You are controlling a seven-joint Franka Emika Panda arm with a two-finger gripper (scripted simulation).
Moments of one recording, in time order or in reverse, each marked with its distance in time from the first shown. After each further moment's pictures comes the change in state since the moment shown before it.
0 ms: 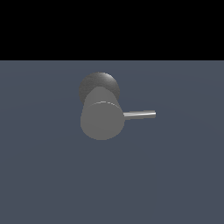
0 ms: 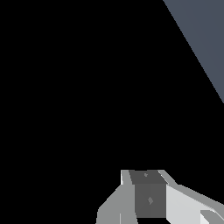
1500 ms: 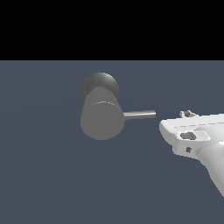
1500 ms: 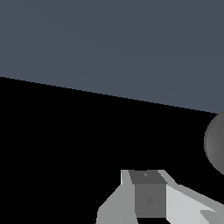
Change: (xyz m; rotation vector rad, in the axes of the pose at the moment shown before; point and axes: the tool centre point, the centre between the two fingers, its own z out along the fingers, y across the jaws) arm 0.113 0.301 -0.156 -0.034 0.656 0.679
